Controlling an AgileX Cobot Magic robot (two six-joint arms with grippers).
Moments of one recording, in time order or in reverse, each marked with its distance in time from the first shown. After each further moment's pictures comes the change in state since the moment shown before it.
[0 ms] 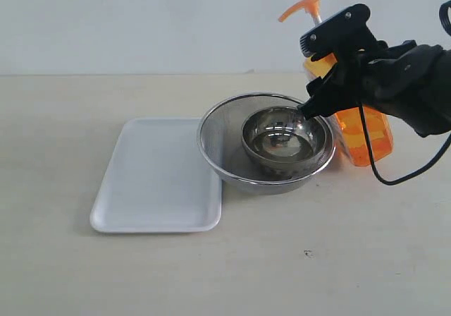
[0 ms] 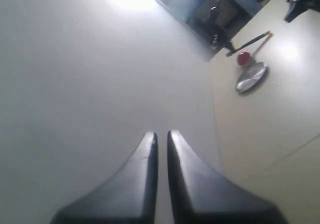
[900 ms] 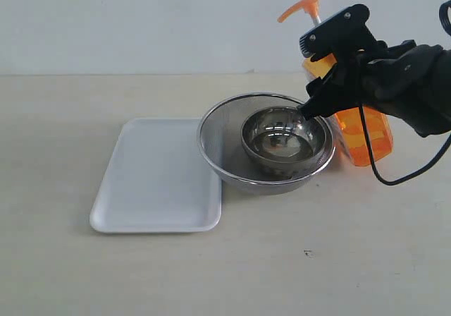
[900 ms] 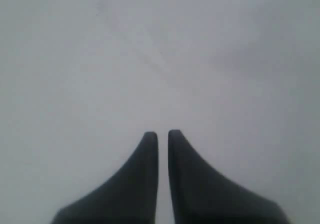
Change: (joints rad) left arm -0.266 -0.183 0.000 -0.364 1.519 0.743; right arm 0.000 0.000 0.000 -0.002 0.004 0.000
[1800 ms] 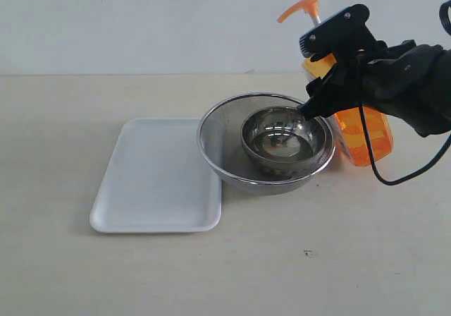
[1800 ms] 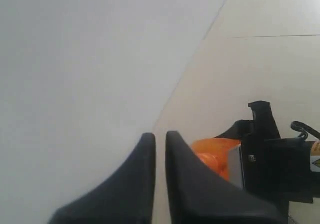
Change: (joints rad) left arm 0.134 0.212 0.000 -1.618 -0.015 0.975; right arm 0.000 0.000 0.000 0.000 0.007 -0.002
